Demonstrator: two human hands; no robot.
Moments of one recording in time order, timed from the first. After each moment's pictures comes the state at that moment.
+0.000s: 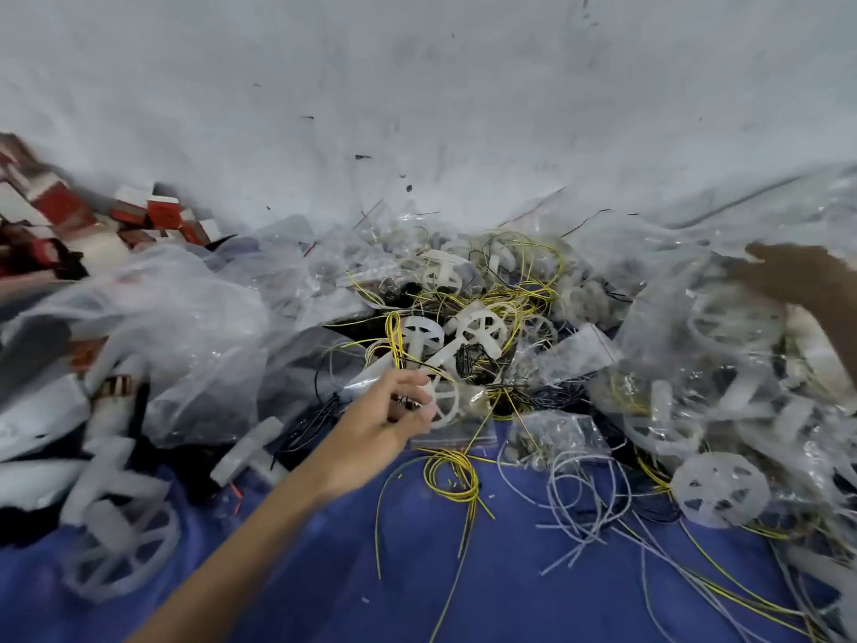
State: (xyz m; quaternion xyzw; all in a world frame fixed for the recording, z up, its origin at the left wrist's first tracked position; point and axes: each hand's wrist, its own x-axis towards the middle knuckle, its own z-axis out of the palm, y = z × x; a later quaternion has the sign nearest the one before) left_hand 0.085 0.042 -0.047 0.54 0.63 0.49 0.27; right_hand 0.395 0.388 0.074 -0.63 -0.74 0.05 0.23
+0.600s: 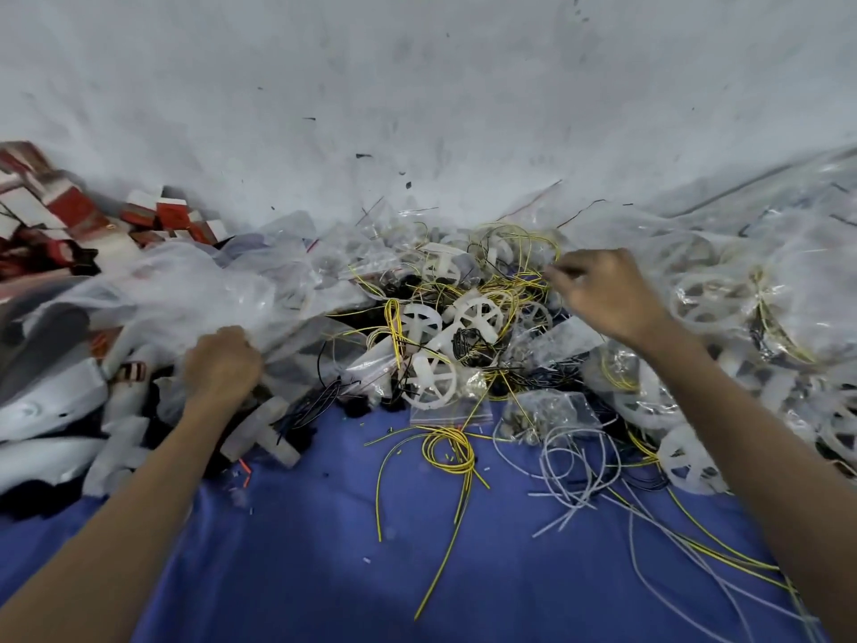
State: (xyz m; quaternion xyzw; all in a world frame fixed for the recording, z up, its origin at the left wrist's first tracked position) left_hand -0.060 0.024 -0.051 0.26 0.94 0.20 -0.10; right_hand 0.278 0.237 0.039 -0.31 -0.89 0.07 0.33
